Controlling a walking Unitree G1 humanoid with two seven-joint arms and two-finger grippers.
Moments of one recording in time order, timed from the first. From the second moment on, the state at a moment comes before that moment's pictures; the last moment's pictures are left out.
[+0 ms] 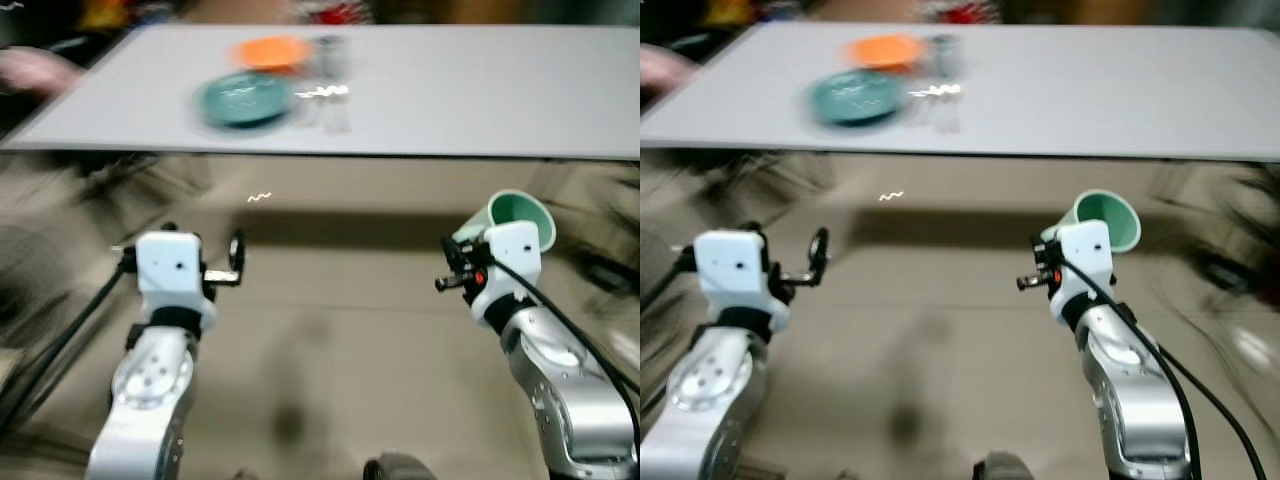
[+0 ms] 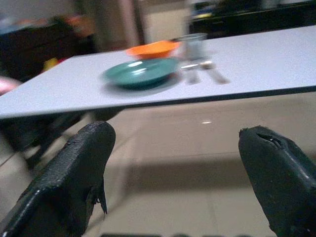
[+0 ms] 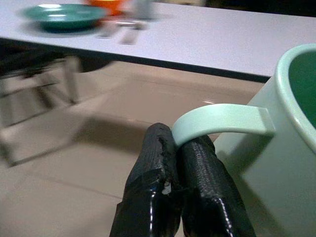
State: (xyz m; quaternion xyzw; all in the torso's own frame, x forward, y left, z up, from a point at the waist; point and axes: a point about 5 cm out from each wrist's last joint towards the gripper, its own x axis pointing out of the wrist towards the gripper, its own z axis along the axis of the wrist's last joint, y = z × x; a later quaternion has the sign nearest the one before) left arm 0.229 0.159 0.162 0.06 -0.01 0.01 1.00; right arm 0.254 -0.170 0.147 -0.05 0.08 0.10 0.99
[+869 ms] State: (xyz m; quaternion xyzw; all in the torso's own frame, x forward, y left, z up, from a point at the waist) left arm 0.223 0.168 0.157 0.06 -0.01 0.02 1.00; right arm 0.263 -0.195 0.155 -0.10 0.06 0.07 0.99
